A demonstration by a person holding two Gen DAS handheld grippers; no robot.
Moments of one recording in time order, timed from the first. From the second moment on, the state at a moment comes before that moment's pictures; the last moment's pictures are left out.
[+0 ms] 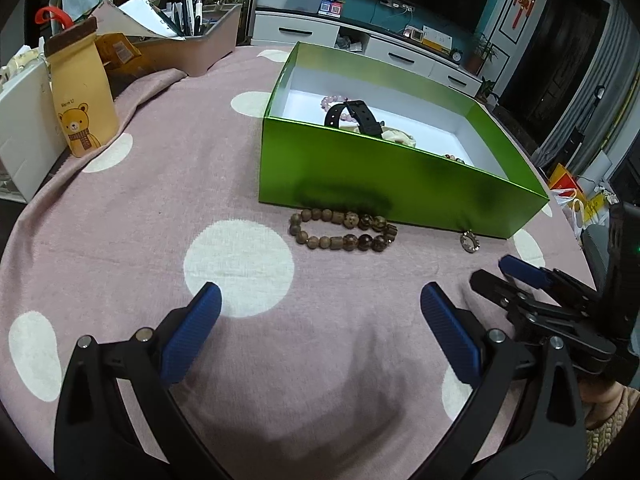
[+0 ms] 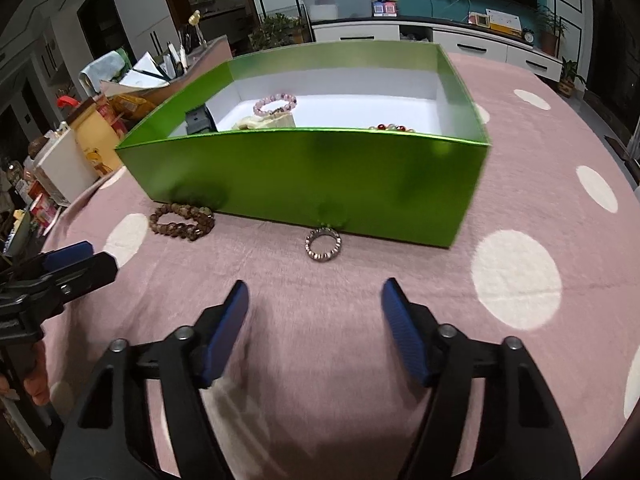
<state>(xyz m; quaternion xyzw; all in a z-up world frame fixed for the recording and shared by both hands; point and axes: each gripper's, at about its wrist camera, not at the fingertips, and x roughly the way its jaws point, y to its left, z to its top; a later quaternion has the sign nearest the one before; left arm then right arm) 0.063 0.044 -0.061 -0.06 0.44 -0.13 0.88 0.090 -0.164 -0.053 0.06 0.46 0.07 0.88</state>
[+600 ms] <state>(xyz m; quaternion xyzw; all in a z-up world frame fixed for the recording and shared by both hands) 0.102 0.043 -0.067 -0.07 0.45 -0.12 0.88 0.103 -0.164 -0.054 0.07 0.45 0.08 0.88</state>
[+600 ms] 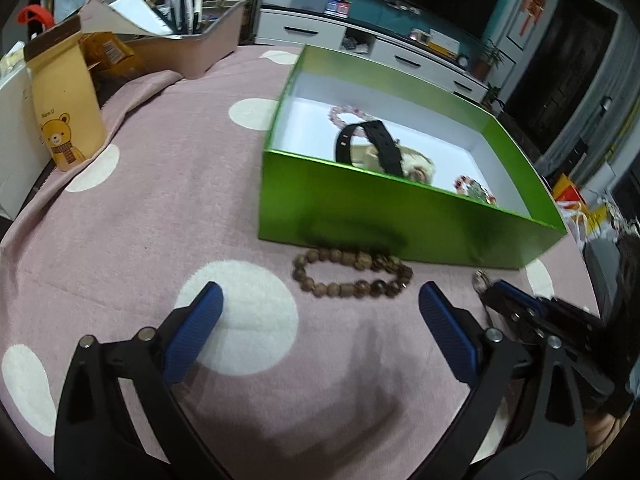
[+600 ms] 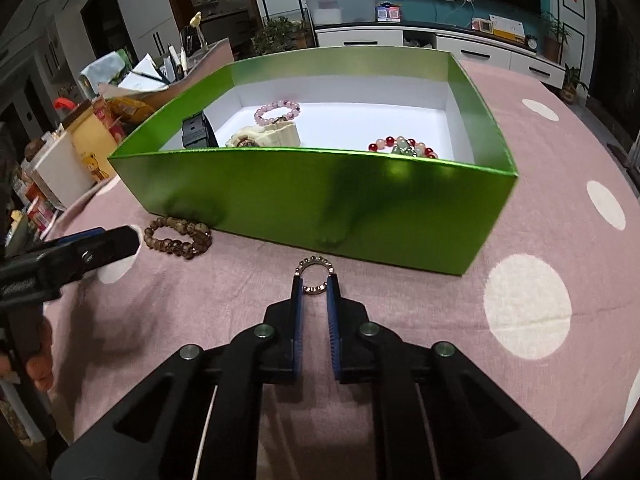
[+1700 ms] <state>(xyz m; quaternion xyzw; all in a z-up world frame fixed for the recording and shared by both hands) 0.113 0.020 -0.081 -0.03 0.47 -0.14 0.87 0.059 -0.181 -0.053 0.04 0.47 0.11 0.88</state>
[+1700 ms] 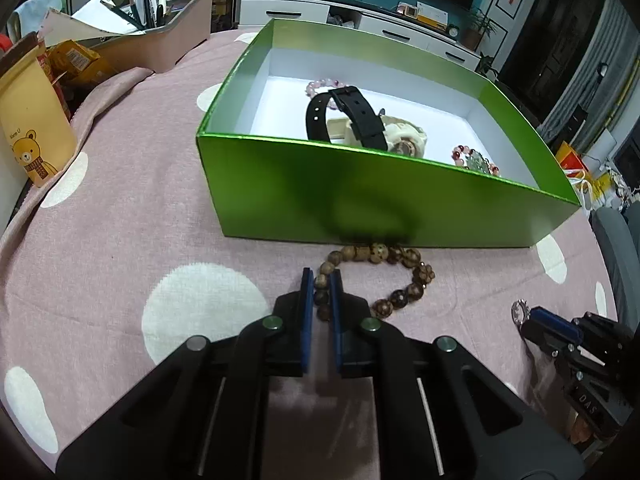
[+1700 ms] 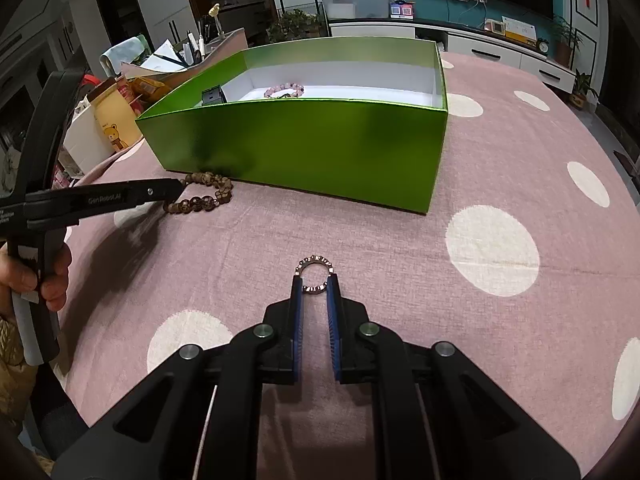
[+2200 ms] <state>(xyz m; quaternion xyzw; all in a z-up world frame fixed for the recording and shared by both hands) 0.114 0.007 -0.079 0.01 0.46 -0.14 0.87 0.073 -0.173 -0.053 0.03 0.46 0.10 0.88</state>
